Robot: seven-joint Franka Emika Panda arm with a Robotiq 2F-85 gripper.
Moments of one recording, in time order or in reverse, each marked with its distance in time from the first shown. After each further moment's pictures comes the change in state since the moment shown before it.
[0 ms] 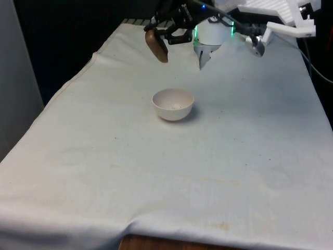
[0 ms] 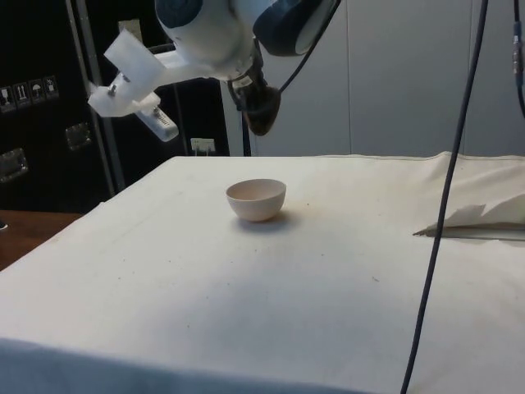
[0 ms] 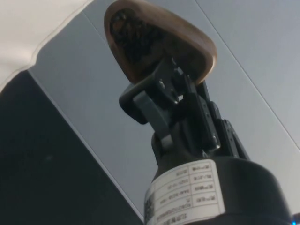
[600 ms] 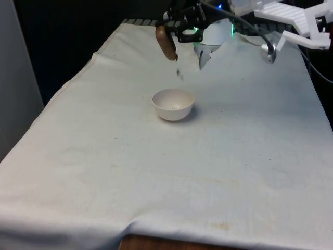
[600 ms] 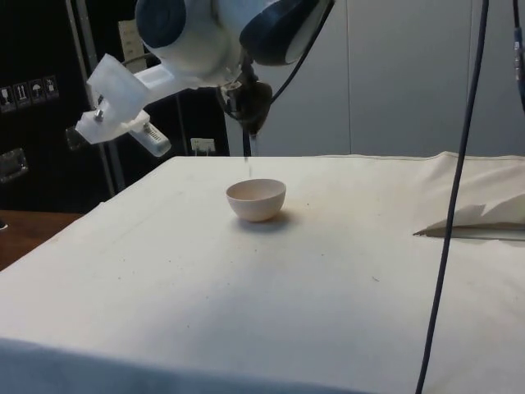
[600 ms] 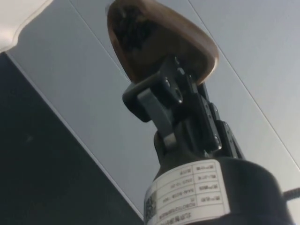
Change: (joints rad) arm 0.000 0.057 0.098 0.060 -0.035 -0.154 0.055
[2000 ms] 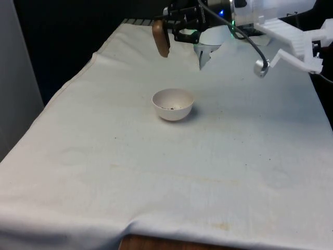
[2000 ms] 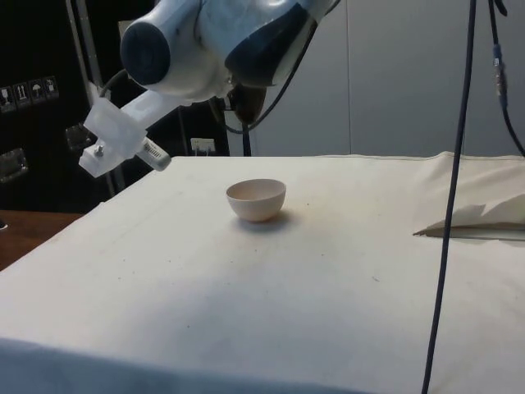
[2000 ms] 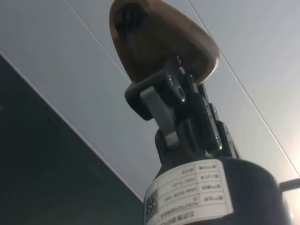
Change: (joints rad) arm 0.000 0.103 0.043 0.086 -0.094 -0.186 0.040
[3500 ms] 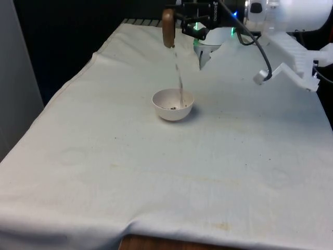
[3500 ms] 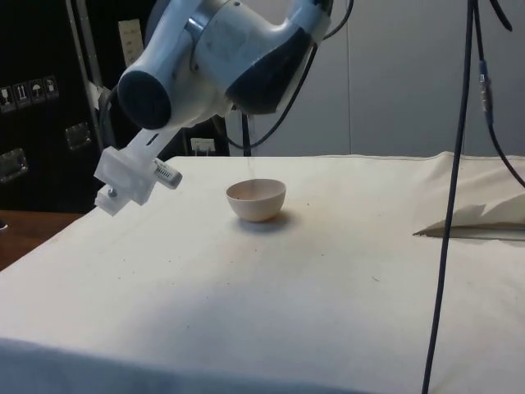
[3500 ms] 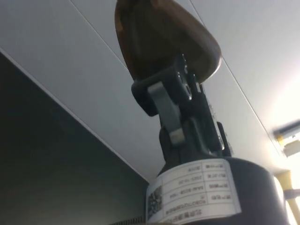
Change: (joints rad) arm 0.008 0.087 0.097 0.030 -0.096 -0.258 0.089
